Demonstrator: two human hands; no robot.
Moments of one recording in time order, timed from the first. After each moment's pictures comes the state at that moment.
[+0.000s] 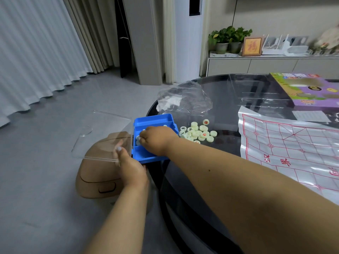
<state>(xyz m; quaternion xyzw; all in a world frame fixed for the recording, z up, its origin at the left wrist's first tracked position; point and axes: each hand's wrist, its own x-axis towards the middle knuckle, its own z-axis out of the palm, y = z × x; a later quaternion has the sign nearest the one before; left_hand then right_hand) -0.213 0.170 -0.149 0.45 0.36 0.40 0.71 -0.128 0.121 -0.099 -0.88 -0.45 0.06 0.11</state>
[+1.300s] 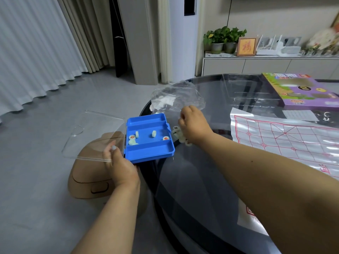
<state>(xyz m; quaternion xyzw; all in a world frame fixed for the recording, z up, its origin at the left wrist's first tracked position) -0.216 0.168 -0.150 0.48 0.37 0.41 0.68 -0.068 0.032 -0.108 -0.90 -0.28 -0.11 0.31</state>
